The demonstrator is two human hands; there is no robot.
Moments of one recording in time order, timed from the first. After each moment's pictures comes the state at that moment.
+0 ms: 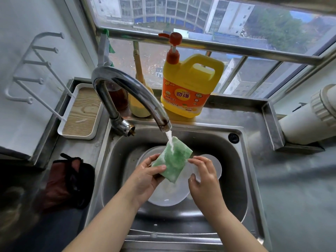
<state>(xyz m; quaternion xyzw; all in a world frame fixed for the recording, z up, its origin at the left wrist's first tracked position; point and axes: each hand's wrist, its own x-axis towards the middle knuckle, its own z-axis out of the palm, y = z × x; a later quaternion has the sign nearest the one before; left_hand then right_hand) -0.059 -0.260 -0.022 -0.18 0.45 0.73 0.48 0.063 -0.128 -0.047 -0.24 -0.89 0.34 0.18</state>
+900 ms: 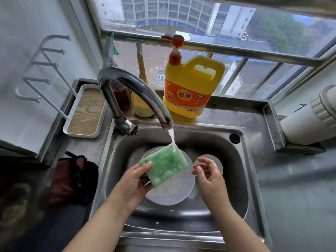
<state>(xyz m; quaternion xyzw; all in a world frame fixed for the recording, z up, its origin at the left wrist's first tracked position) -0.052 -0.291 -0.008 -0.18 0.47 0.75 0.44 0.063 -0.128 -0.026 -0.39 -0.72 0.57 0.11</state>
